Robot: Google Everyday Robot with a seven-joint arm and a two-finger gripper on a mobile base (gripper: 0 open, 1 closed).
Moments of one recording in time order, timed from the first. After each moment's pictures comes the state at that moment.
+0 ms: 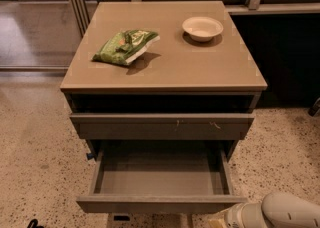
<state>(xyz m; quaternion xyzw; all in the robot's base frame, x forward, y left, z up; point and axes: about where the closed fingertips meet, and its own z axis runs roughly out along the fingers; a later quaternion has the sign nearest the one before) 0.342 -0.181 0.433 -0.27 0.91 0.24 0.18</state>
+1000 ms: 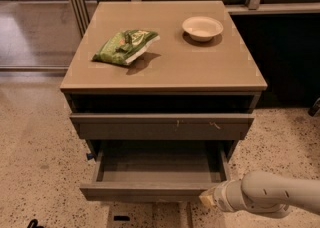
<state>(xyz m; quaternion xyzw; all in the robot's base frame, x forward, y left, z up) 0.420 -0.168 0.425 -0.30 0.91 0.19 0.21</state>
